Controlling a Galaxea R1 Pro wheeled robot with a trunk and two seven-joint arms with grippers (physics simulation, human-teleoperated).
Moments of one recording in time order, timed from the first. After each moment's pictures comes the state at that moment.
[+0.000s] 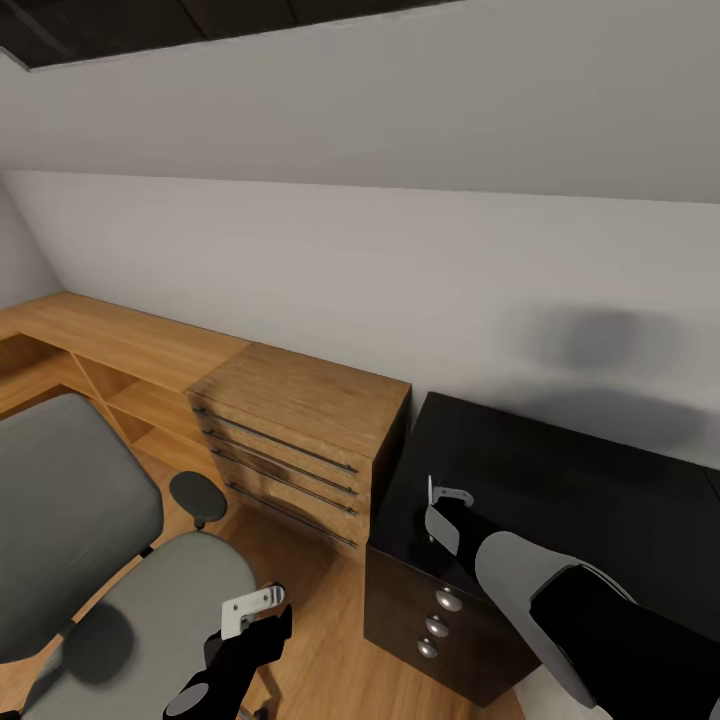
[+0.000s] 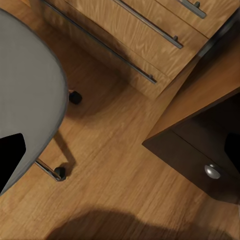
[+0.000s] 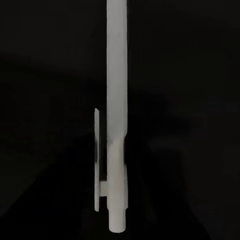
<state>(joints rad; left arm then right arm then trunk) -0.02 0.12 -0.47 -1.60 0.65 0.37 0.68 -1.01 0.14 0.54 -0.08 -0.74 0.31 -0.32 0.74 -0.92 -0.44</state>
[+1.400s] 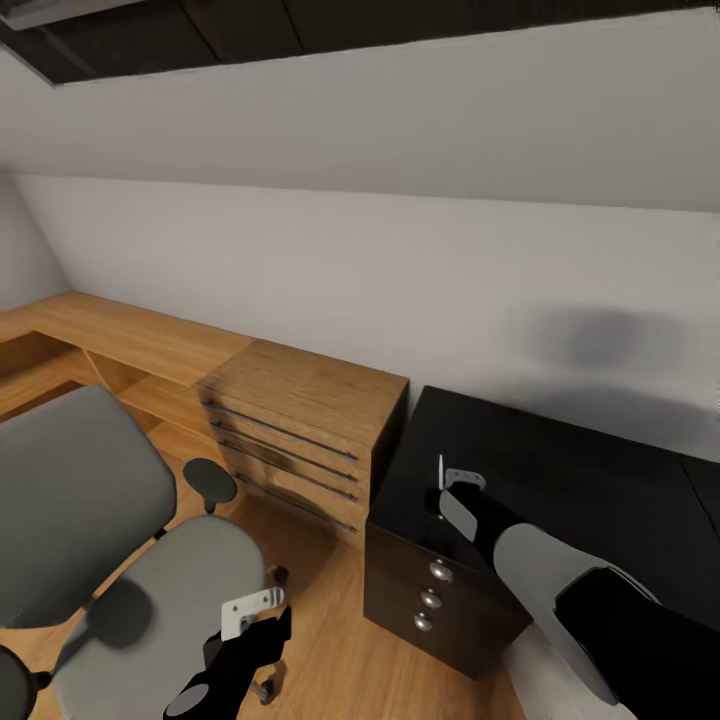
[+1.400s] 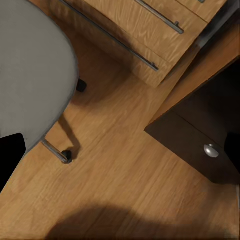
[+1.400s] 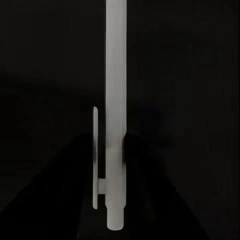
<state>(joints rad) -0.02 0.12 -0.47 -1.60 0.65 0.37 0.67 -1.00 0.07 0.53 -0.21 -0.76 0.31 -0.32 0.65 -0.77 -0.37</state>
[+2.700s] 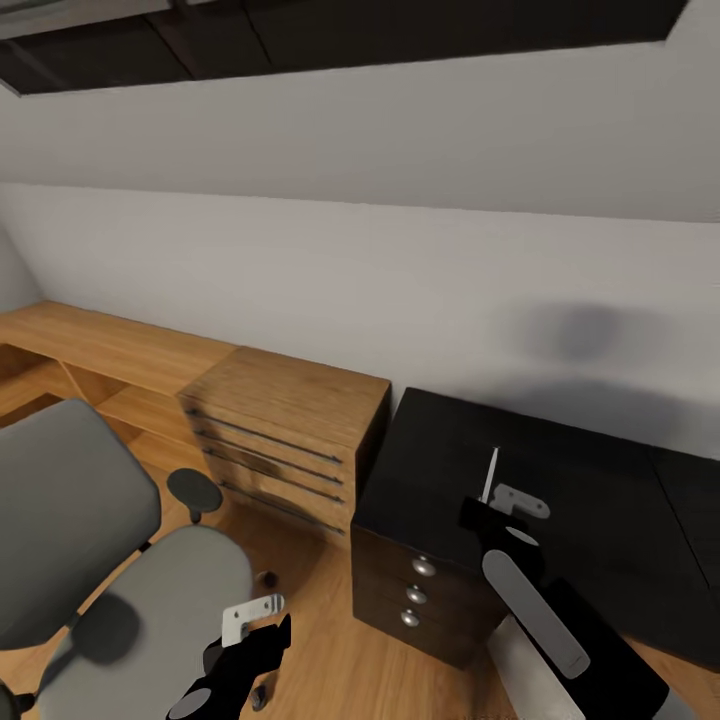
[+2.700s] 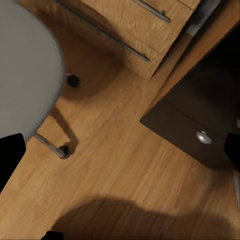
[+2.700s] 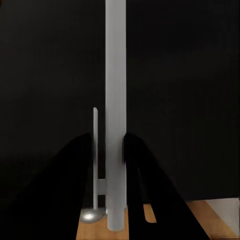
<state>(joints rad) -0.02 0.12 -0.48 -1.56 0.65 0.37 0.67 -0.46 -0.21 0.52 -1.49 -0.96 0.34 -1.01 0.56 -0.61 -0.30</state>
